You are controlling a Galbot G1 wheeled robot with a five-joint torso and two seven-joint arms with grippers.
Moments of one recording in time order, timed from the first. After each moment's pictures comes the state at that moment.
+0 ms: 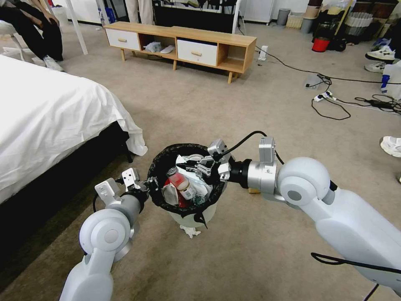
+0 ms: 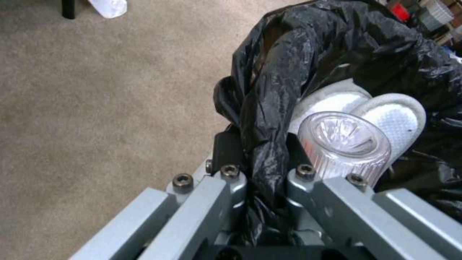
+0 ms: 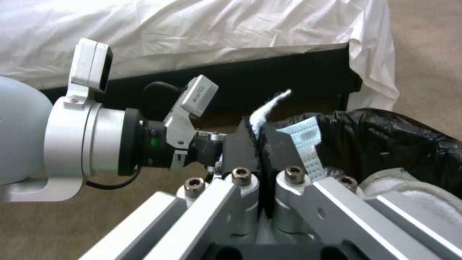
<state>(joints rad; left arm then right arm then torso) 1.17 -1.34 -0.44 -2.20 -1.06 0.69 -0.64 -0.56 0.84 -0.08 2.12 1.01 -0.64 -0.26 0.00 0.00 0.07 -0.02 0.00</state>
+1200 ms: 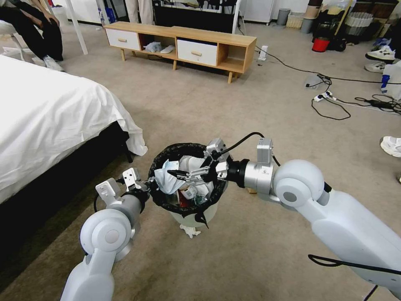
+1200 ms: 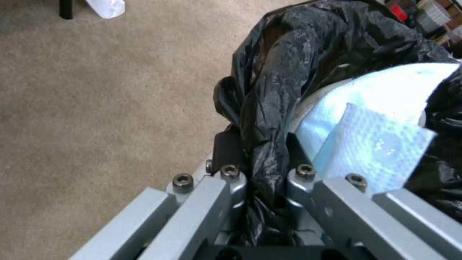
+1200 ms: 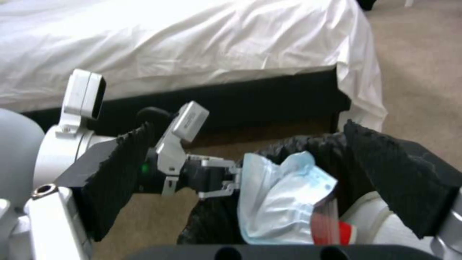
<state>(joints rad) 1.17 -1.34 -0.44 -2.20 -1.05 0.69 -0.64 -0.57 0.85 -0.07 2.11 1.02 -0.58 -0.24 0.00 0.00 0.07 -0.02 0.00</state>
